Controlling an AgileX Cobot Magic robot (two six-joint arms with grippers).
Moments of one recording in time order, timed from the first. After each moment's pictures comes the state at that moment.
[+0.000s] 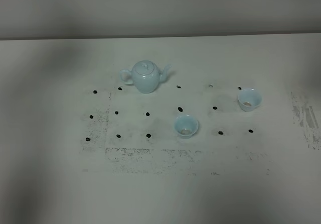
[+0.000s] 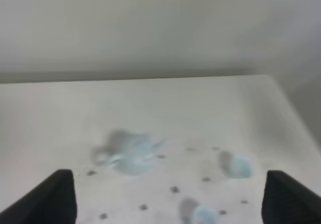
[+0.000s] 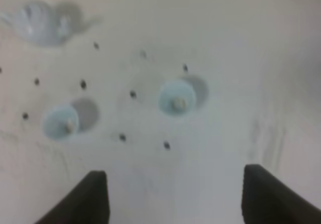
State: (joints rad) left arm 0.38 1.44 -1.58 -0.91 1.14 0.57; right arm -0.07 1.18 -1.33 0.35 1.21 -0.30
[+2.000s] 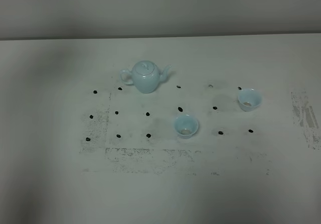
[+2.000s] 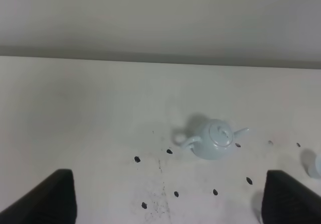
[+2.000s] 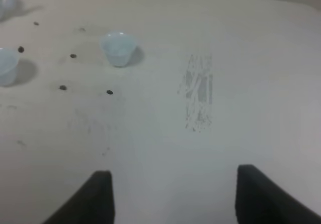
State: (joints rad) left arm 0.38 1.41 -1.58 -0.69 1.09 0.48; right arm -0.01 -0.01 -0.49 0.13 1.08 -0.18
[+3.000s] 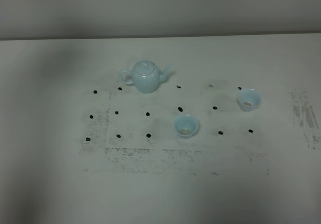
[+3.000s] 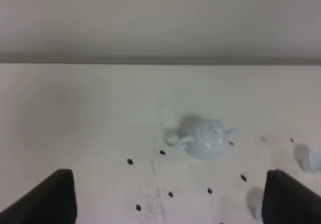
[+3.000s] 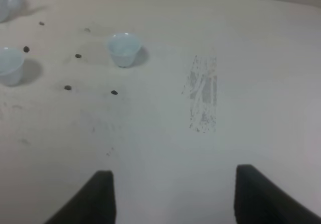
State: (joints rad) left arm 0.33 1.41 -1.58 -0.68 1.09 0.51; right arm -0.01 -0.01 -0.49 0.14 1.08 -0.19
